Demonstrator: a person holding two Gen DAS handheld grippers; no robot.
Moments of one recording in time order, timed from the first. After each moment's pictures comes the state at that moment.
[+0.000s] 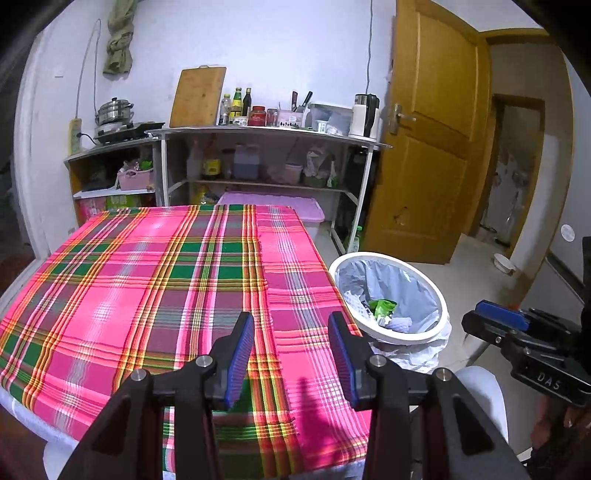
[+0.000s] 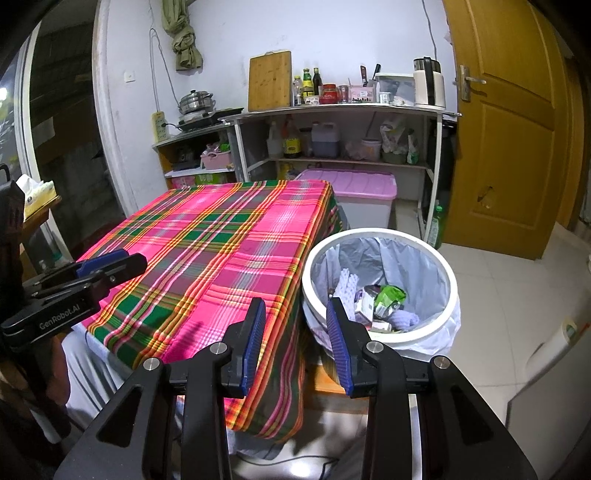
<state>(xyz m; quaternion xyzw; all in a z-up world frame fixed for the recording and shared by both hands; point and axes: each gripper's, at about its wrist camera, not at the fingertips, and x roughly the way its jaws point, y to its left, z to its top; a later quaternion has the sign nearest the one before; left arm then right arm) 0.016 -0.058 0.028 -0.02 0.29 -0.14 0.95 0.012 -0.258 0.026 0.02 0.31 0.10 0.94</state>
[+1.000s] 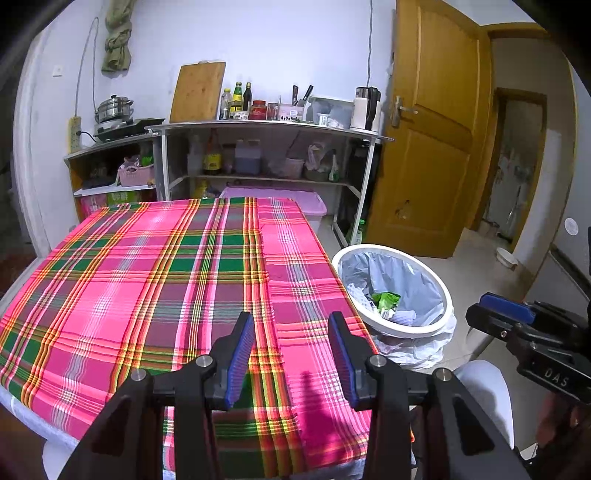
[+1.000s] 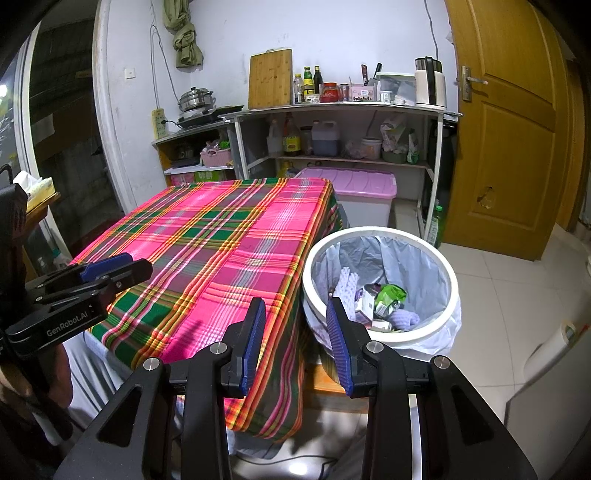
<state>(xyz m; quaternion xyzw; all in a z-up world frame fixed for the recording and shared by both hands) 0.018 -0.064 0.018 -0.01 0.30 -0.13 0.95 0.012 -0.257 0.026 0.02 0.31 0.10 0.94</state>
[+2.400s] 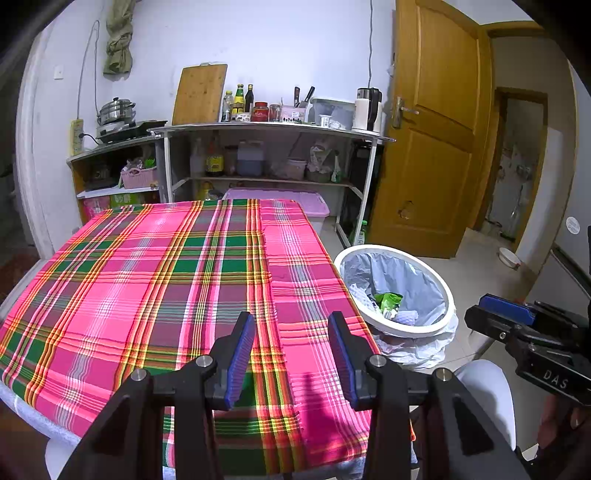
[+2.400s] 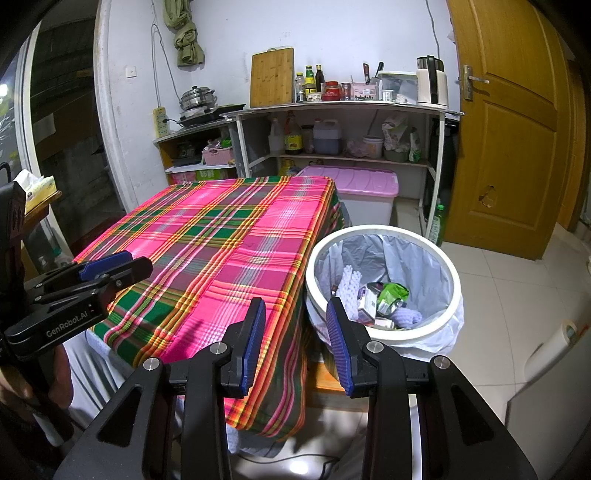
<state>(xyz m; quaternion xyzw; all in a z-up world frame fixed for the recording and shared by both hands) 0.017 -0.062 0.016 -0.01 0.29 -0.13 0.95 0.012 -0.255 0.027 0.02 0.31 0.10 0.94</state>
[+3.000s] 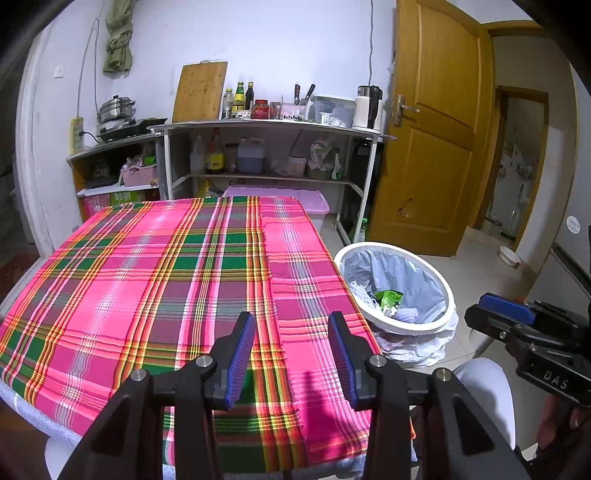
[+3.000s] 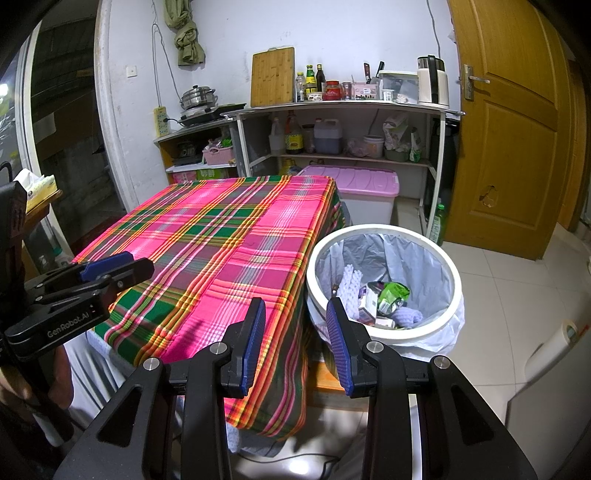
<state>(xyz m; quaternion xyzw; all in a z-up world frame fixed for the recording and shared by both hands) 0.017 -0.061 0.014 -0.01 0.30 -0.13 0.95 0.012 -0.254 0.028 0.02 0.31 0.10 0.94</state>
